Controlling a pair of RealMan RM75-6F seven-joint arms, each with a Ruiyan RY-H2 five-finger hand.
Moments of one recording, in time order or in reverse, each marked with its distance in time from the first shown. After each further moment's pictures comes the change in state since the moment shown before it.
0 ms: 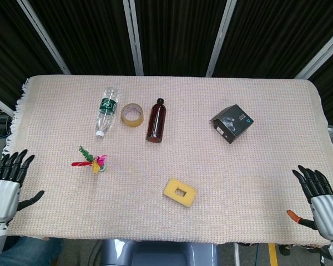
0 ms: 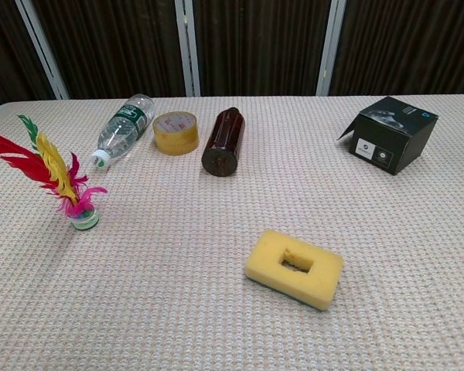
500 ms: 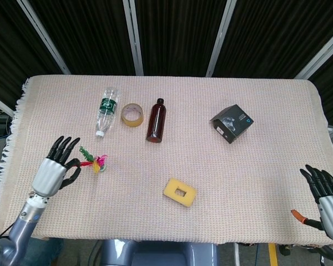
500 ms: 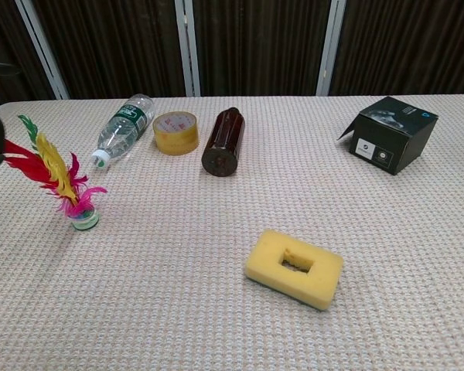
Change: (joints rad) left arm -0.232 -0.317 -0.067 0.550 0.175 -0.054 -0.233; right arm -0.014 0.016 0.008 0.016 0.024 0.034 0.087
